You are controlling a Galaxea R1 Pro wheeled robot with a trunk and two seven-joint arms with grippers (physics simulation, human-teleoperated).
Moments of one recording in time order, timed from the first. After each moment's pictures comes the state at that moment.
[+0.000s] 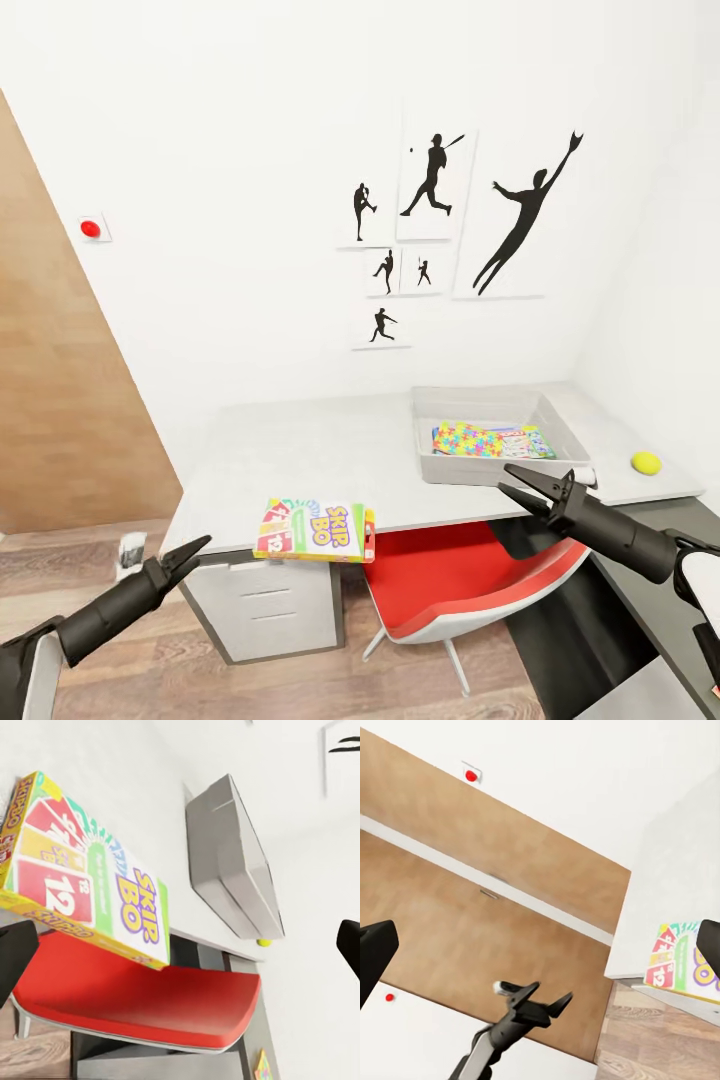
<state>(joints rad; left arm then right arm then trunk) -0.28 0.05 0.67 -1.23 0.21 0.91 -1.06 -0.27 -0.33 -0.23 -1.59 -1.20 1.04 0.55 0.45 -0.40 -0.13</state>
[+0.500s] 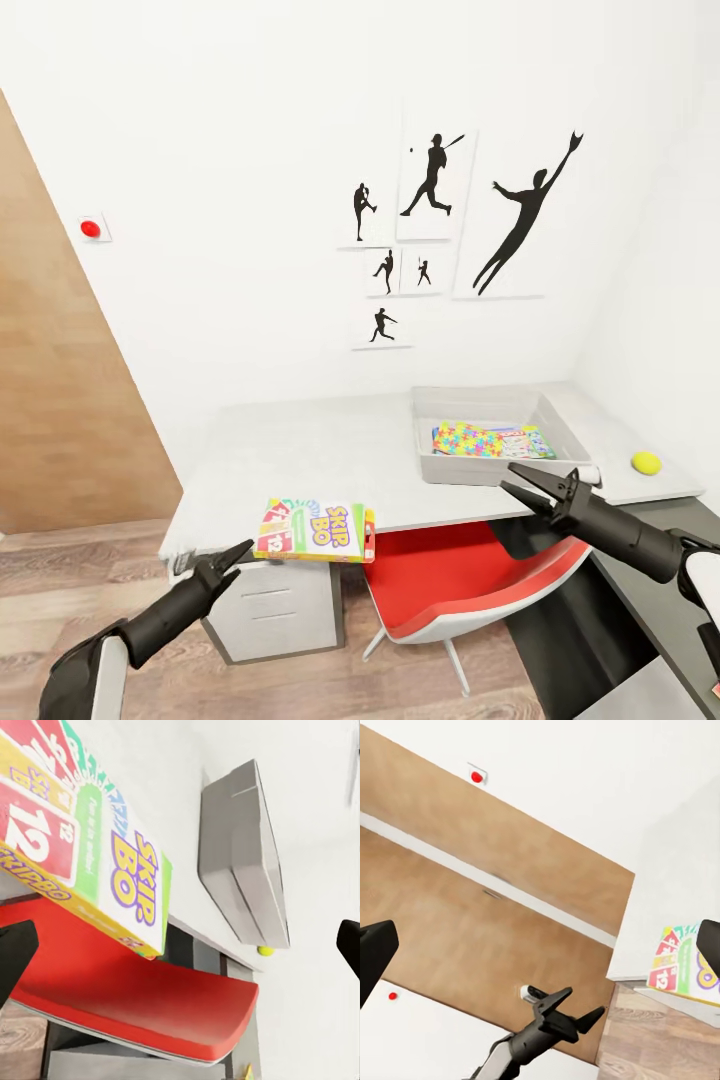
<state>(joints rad) -0.29 -0.14 0.67 -1.22 0.21 0.88 -0.88 -0.27 -0.34 -0.24 -1.59 -1.20 1.04 0.57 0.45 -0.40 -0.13</state>
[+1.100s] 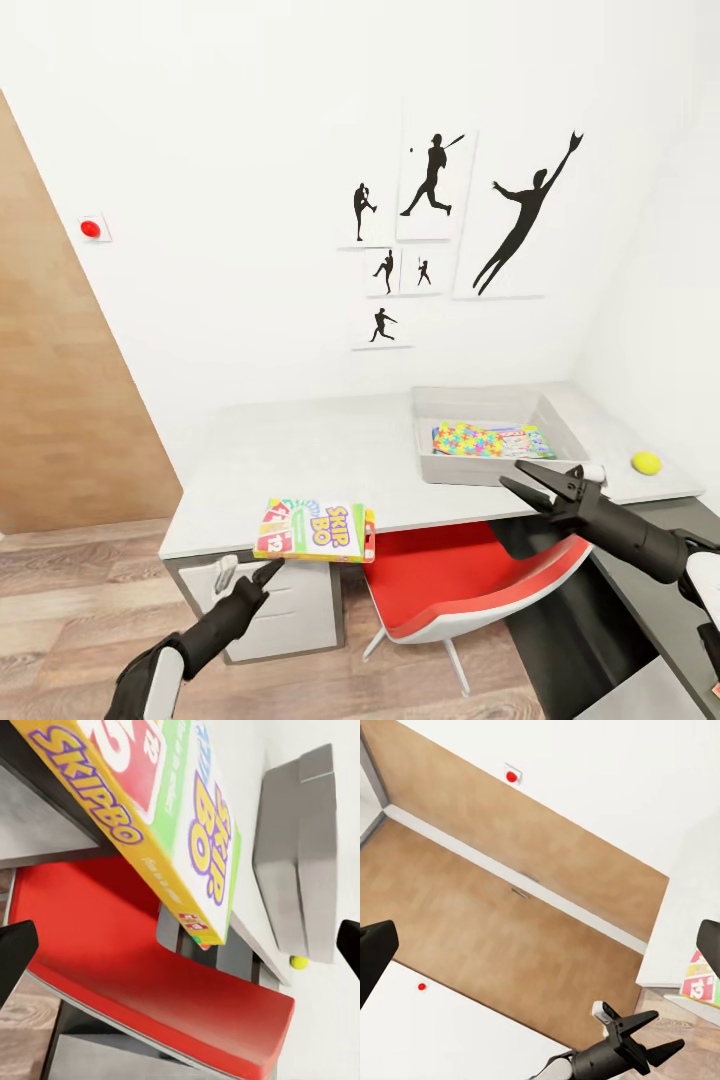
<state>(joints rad) -0.34 -0.17 0.64 -0.91 0.27 0.64 -0.71 -0.27 -0.34 -0.24 -1.59 -1.20 1.04 0.67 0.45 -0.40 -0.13</state>
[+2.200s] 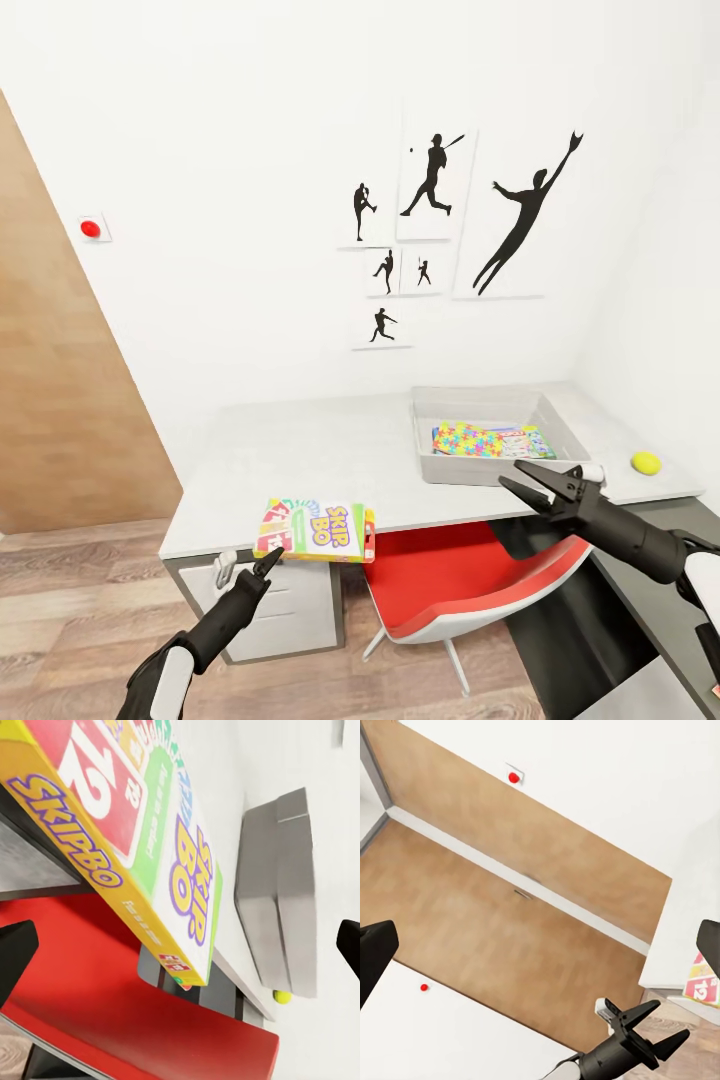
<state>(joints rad) -0.36 -0.17 0.63 -0.83 0.37 0.52 -0.70 -0.27 -0.33 -0.24 -1.59 -1.20 1.04 0.68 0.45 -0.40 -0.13</state>
